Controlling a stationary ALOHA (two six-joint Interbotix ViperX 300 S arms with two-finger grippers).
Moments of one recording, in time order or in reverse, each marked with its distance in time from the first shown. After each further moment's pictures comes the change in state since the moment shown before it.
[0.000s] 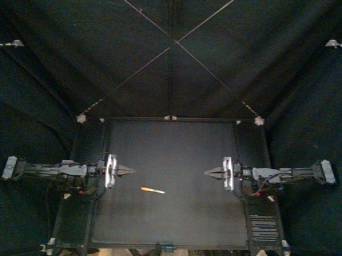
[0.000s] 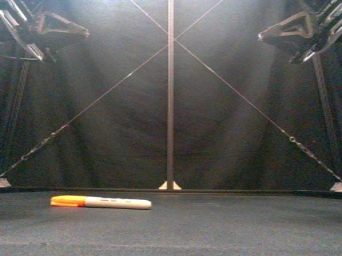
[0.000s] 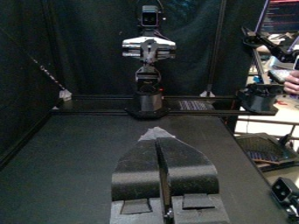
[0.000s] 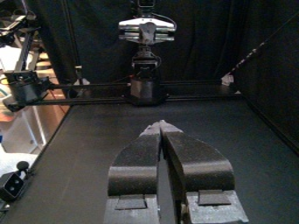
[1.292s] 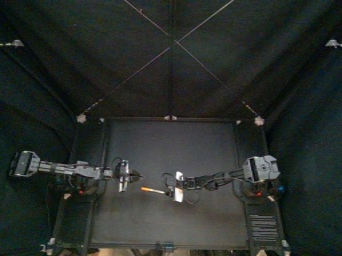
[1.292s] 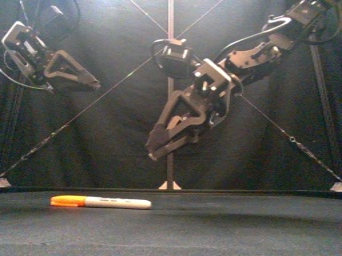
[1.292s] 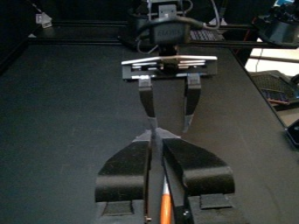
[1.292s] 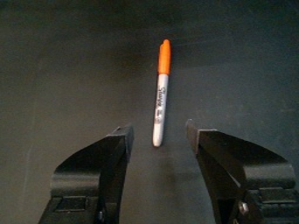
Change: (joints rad) left arm -0.012 0.334 0.009 -0.008 -0.034 0.000; right arm 0.080 1.167 -0.626 0.144 0.166 0.023
